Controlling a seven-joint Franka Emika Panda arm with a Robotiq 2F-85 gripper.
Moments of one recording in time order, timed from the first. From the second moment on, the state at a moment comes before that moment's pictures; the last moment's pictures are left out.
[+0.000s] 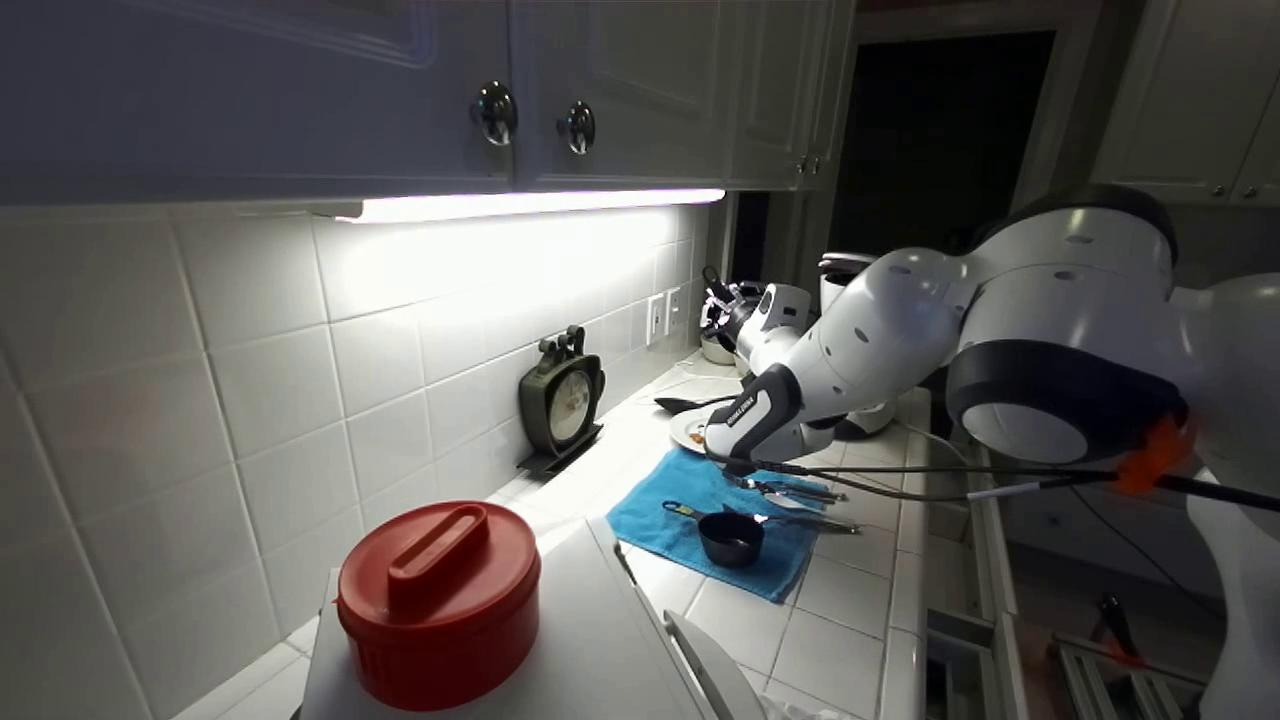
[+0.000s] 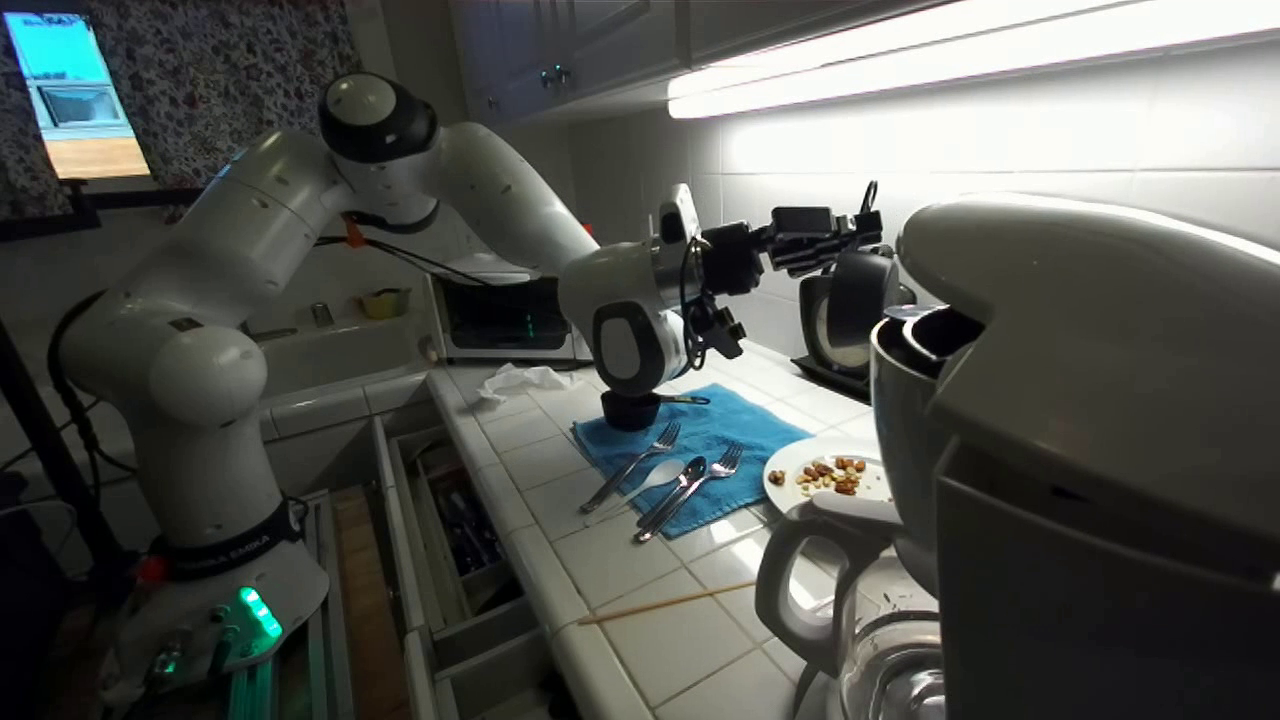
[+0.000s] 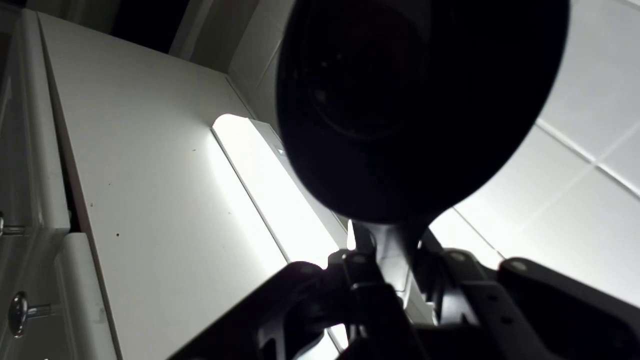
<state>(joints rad) 0.52 0.85 -0.99 -2.07 0.70 4.14 -0.34</state>
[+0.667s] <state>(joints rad) 0.42 0.82 -0.90 -2.04 0.67 4.21 -0.39</state>
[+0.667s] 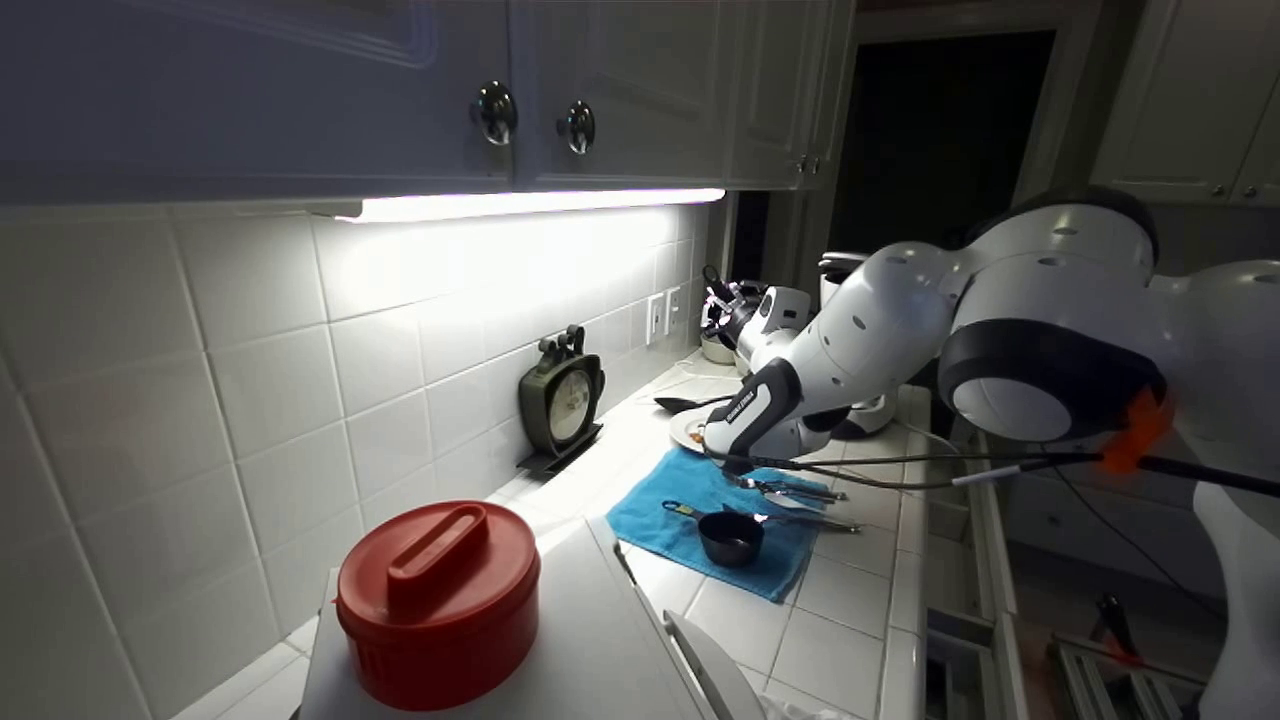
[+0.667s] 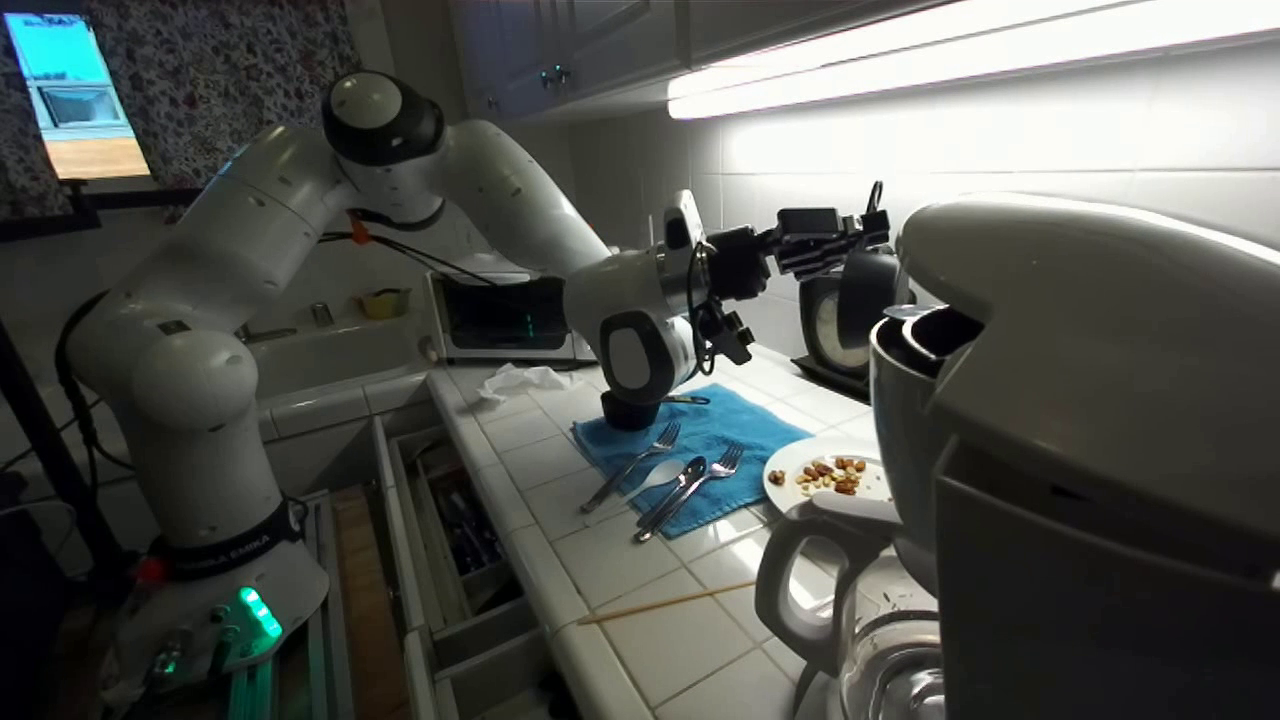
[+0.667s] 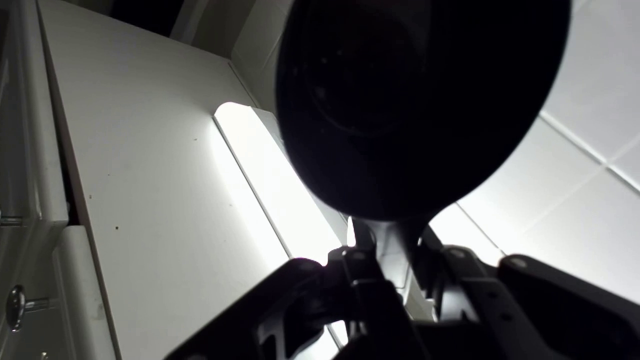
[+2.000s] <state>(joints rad) 0.21 0.49 -0.59 -2.06 0.59 3.84 -0.62</state>
